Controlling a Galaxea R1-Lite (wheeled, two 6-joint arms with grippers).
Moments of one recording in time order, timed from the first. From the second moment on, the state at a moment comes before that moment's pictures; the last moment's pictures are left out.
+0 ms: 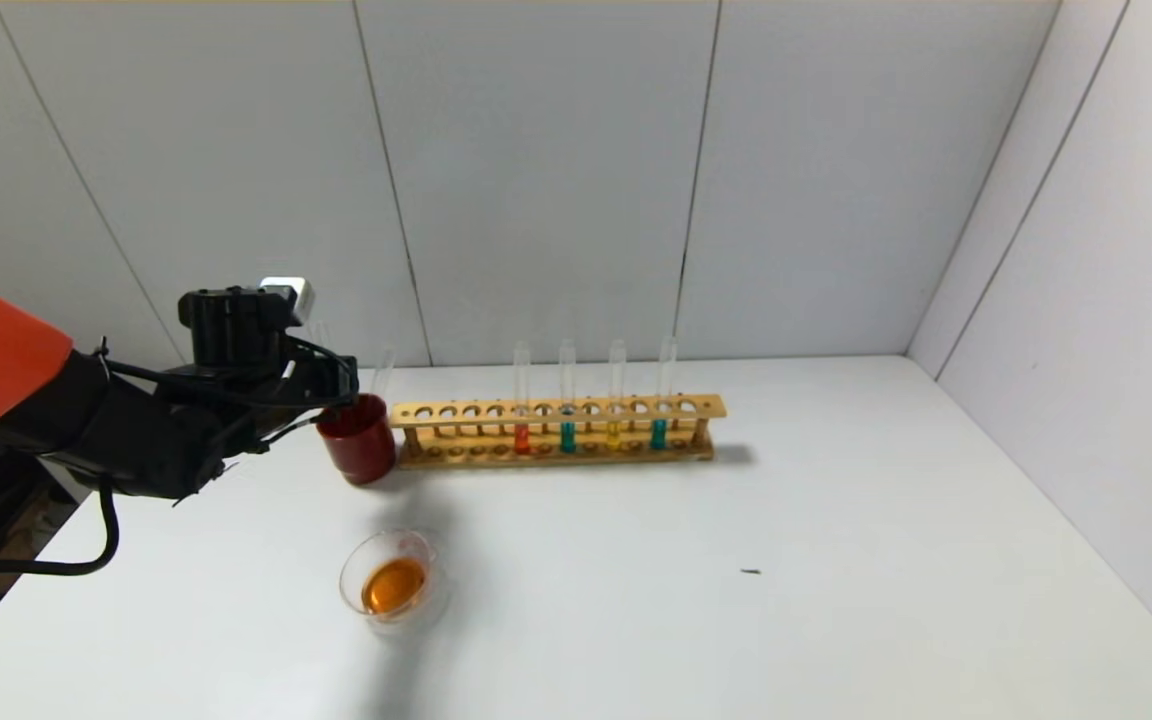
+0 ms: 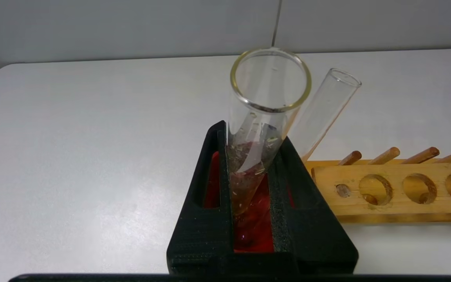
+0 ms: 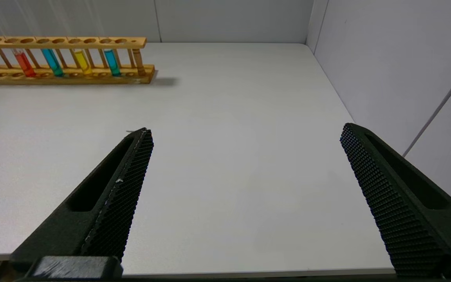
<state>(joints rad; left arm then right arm) -0.11 2.02 -0.97 -0.75 0.11 -0.04 0.00 0.00 0.00 0.00 0.01 0.00</state>
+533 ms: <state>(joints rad) -0.11 2.04 -0.97 -0.79 0.11 -0.03 0.00 0.00 0.00 0.00 0.01 0.00</state>
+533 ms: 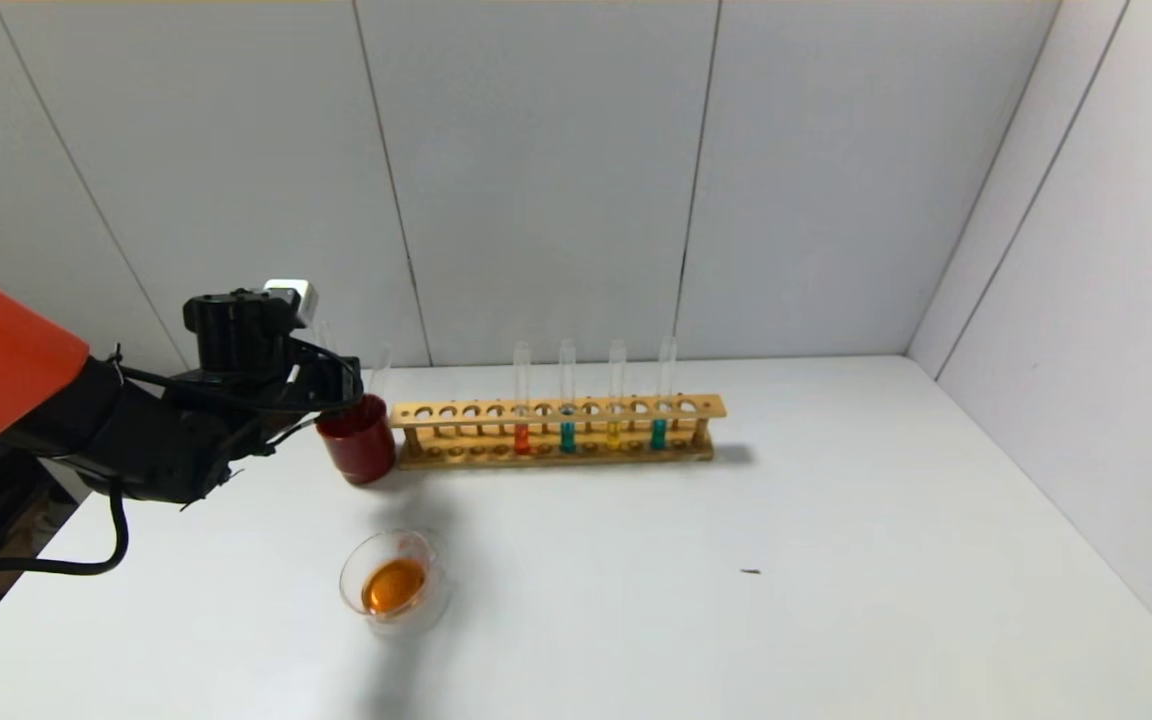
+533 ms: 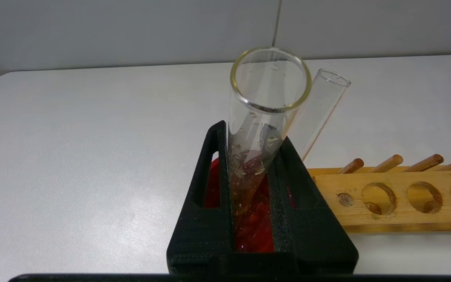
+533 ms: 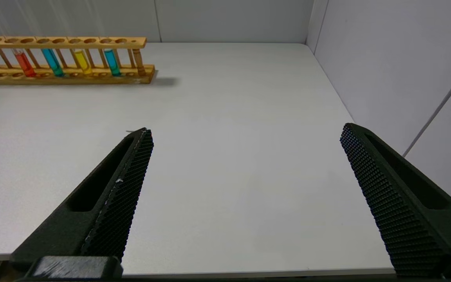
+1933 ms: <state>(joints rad) -0.11 2.05 -0.92 -0.84 0.11 -0.02 0.00 0.00 0.00 0.00 0.01 0.00</state>
